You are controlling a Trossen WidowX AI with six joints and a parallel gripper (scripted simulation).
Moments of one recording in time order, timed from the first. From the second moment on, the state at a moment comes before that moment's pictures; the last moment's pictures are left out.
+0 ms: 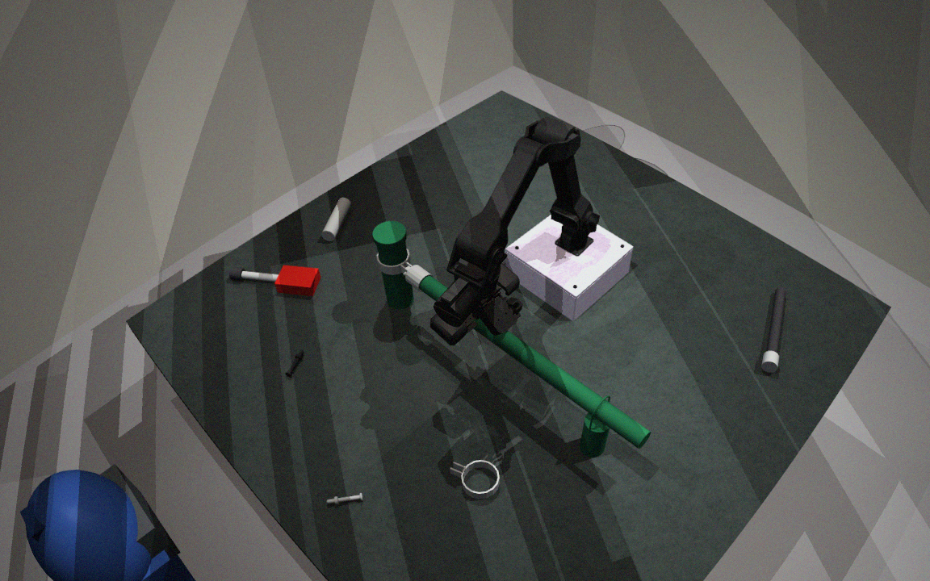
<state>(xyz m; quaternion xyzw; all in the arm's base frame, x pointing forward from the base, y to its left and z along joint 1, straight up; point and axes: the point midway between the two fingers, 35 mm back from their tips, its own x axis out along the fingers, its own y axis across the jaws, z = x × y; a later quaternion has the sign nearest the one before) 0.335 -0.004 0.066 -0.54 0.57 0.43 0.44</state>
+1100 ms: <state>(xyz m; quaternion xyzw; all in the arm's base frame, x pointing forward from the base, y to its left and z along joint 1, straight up) 0.335 -0.016 0.066 -0.54 0.57 0.43 0.44</state>
